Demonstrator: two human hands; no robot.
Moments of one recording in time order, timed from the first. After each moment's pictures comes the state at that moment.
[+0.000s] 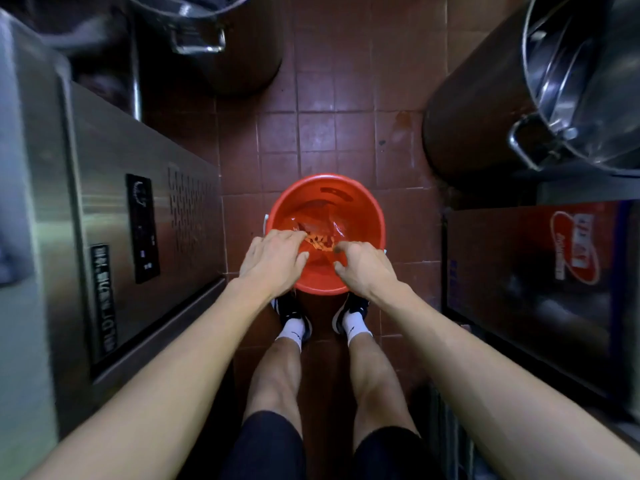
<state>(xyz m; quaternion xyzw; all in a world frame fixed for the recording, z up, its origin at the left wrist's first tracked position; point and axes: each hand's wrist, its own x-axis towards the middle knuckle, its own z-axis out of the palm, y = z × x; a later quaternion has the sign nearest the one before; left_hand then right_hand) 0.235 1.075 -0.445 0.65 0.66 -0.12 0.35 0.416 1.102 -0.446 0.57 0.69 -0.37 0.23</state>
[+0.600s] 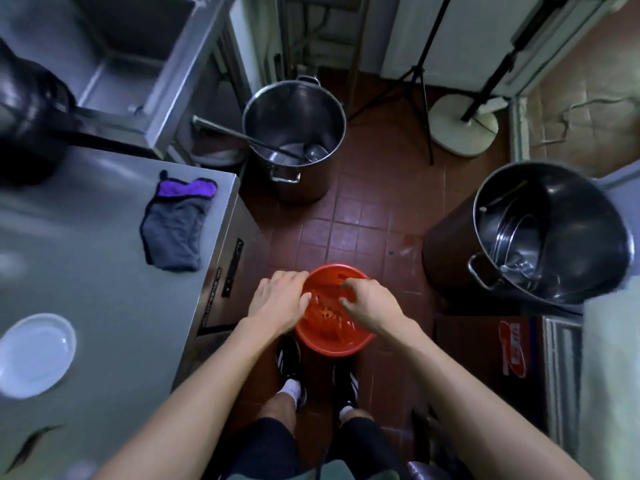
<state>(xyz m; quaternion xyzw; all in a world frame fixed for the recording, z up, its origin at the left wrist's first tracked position) 0.228 1.044 -0.217 0.59 0.75 -0.06 0.28 0.409 1.122 -0.221 0.50 0.79 -0.33 0.11</state>
